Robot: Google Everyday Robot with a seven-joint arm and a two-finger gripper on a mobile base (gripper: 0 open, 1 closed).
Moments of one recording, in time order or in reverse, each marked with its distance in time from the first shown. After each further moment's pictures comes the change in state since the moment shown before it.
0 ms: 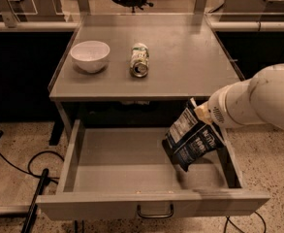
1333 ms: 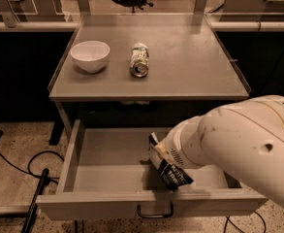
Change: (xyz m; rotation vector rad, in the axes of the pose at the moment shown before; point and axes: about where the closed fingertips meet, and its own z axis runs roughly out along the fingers) arm 0.022 0.138 -0.006 -0.154 0.064 -0.111
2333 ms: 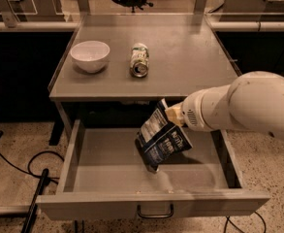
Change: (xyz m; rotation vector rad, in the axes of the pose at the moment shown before) arm -0.049 -0.079 0.011 -0.015 -0.207 0.163
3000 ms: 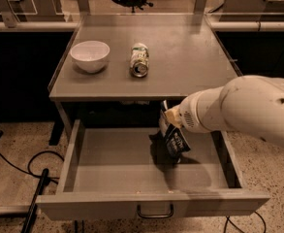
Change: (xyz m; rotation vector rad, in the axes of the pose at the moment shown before) arm 0.004 -0.001 0.006 0.032 0.027 -0.014
